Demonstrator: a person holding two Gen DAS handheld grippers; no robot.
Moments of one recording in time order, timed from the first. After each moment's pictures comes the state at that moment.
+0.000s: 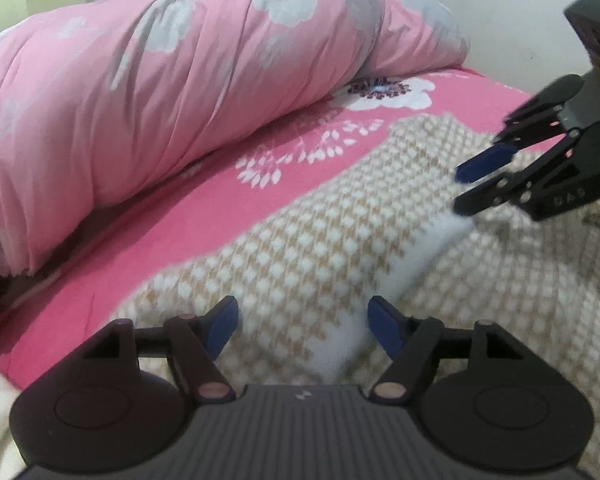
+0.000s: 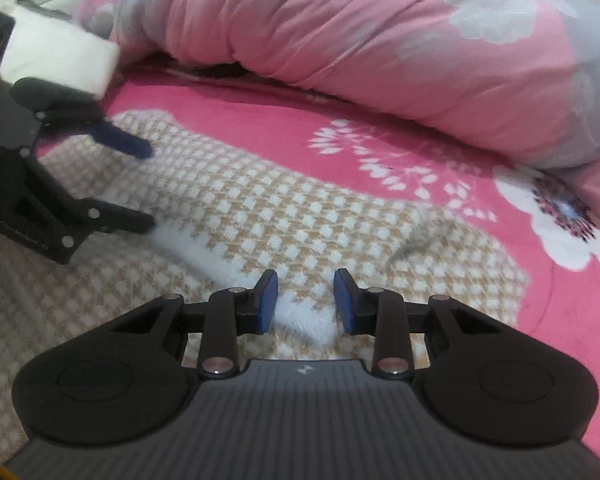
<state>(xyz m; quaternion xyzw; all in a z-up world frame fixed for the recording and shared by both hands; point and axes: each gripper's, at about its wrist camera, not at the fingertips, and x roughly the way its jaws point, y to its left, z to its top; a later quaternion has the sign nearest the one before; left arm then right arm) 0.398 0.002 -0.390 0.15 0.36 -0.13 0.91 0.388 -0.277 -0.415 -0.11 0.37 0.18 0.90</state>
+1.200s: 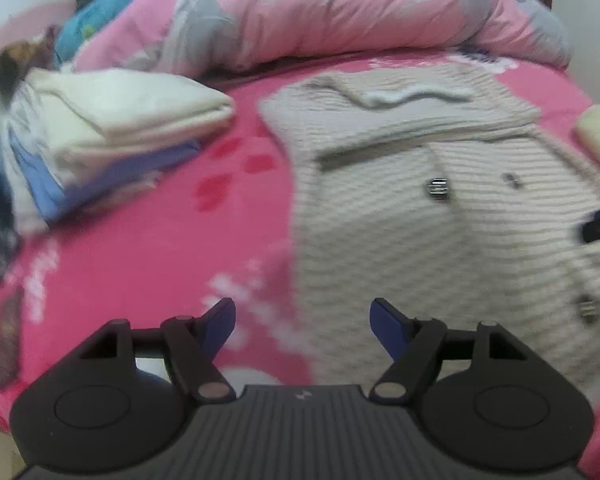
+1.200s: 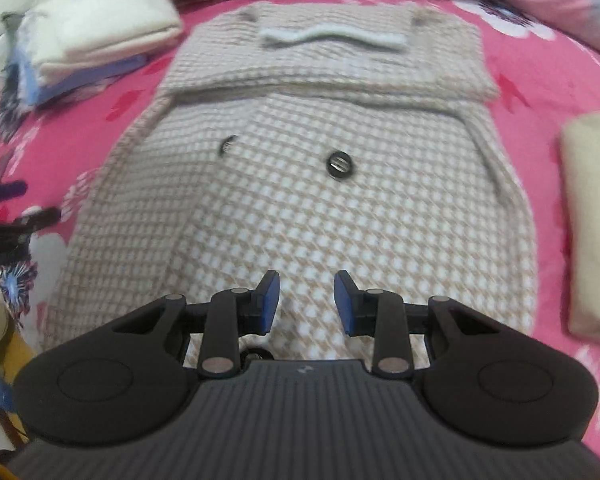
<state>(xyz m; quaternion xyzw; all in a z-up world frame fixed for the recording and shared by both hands) 0.077 -0.018 -0.318 0.01 0.45 0.11 0.89 0.133 -0.241 -0.366 0.00 0.51 0.15 0.84</state>
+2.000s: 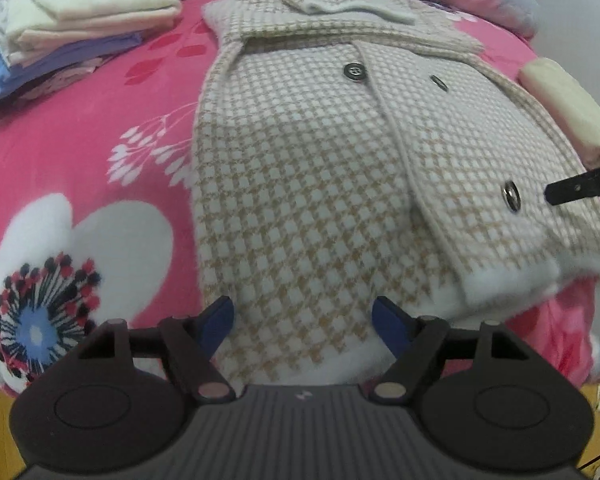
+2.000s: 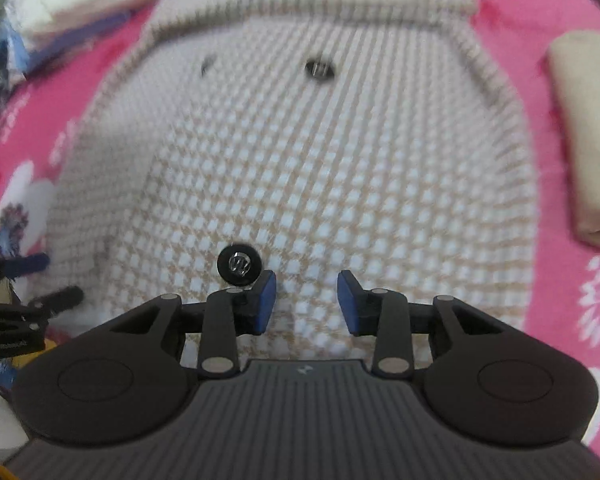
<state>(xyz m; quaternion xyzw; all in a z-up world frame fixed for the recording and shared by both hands) 0.012 -0.050 -0.374 -0.07 0.51 0.05 0.86 0.076 -0.266 -0.382 0.01 0.56 0.11 0.82</state>
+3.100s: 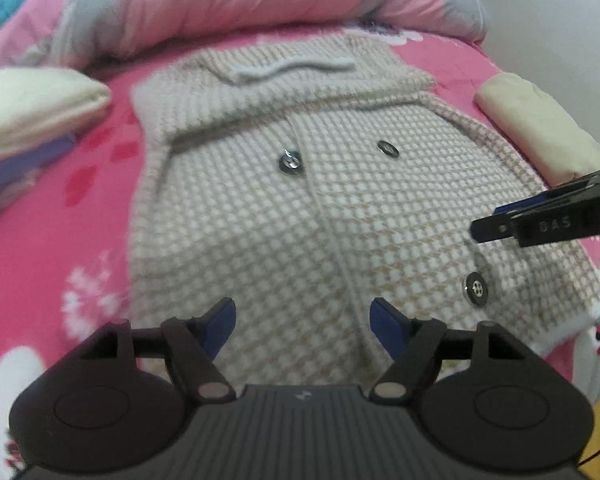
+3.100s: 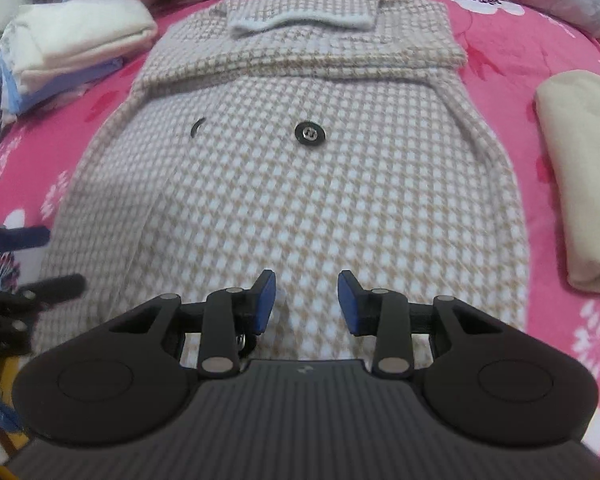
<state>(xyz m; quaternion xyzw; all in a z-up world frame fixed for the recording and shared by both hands) 0.100 -0.077 -0.350 -0.02 0.49 -0.01 0.87 0.116 -0.253 -0.376 0.03 0.51 0.09 0.85</state>
